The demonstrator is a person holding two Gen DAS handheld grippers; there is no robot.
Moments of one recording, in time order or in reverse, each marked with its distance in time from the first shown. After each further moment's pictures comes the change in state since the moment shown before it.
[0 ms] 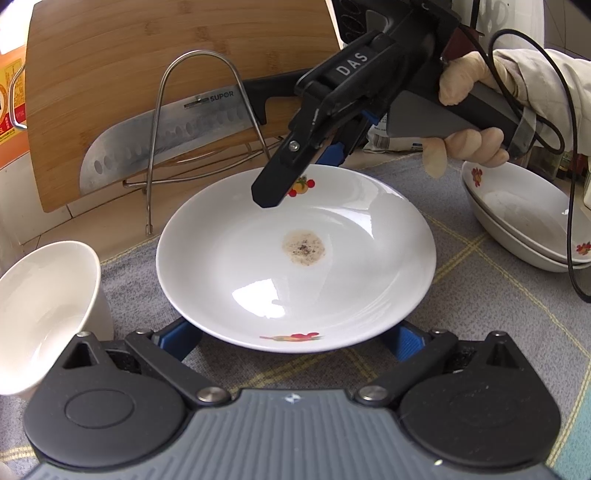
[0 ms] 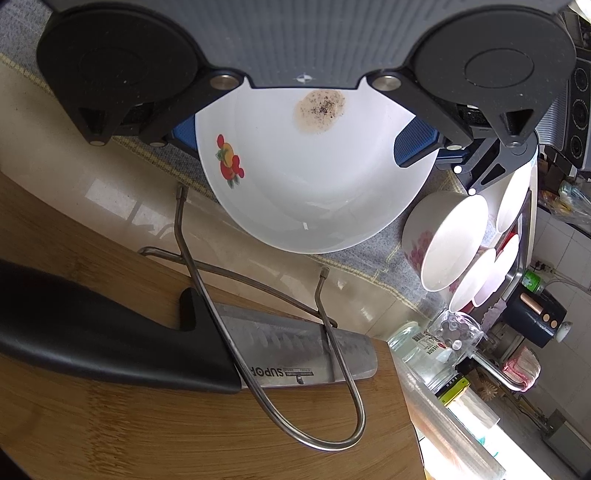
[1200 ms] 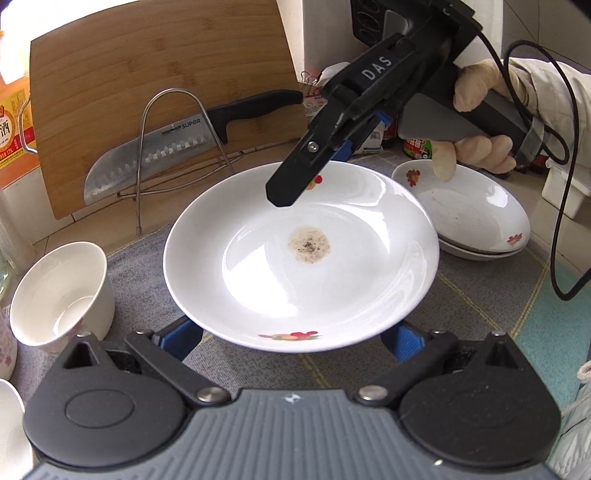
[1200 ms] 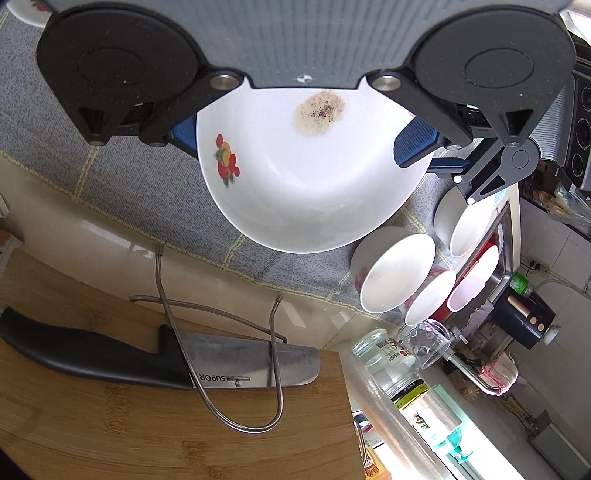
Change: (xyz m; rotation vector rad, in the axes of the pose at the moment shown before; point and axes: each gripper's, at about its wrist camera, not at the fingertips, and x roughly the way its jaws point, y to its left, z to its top) left arm -0.064 -0.039 0.002 0.019 0.025 -0.031; right arm -0.050 0.051 -0.051 -0.005 -0.041 -0.012
